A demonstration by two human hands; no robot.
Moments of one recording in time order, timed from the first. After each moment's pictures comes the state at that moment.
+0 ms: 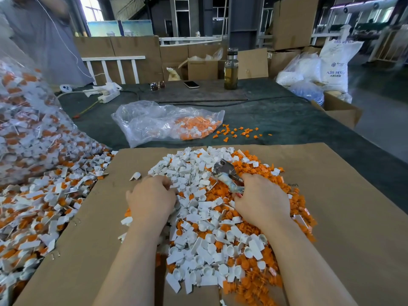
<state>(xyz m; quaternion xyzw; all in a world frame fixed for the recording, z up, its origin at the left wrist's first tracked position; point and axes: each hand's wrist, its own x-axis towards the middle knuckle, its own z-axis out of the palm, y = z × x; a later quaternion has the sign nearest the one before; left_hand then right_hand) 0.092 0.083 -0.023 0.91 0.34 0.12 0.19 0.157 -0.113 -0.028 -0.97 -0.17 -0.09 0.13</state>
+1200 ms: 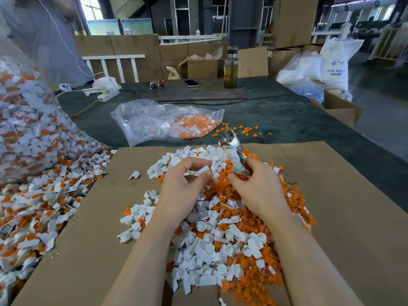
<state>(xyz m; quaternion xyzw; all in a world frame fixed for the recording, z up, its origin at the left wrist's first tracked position) 0.095 0.040 -0.011 0.78 0.08 0.22 0.59 0.160 -0.113 -0.015 -0.89 -0.18 -0.10 0.41</state>
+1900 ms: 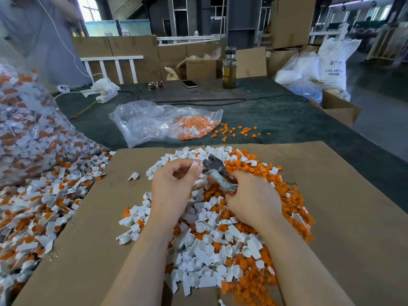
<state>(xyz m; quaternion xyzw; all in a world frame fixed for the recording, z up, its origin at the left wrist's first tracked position) 0.095 0.043 -0.011 0.74 0.16 0.29 0.59 0.154 -0.107 -0.025 -0.96 -0.19 -0.07 0.20</state>
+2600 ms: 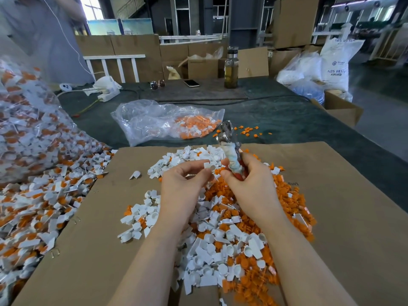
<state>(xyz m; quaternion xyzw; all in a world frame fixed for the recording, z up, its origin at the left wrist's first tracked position) 0.097 0.030 -0.009 0.70 0.17 0.24 0.66 0.147 -0.104 -0.010 -0.82 -0.20 -0.08 0.53</state>
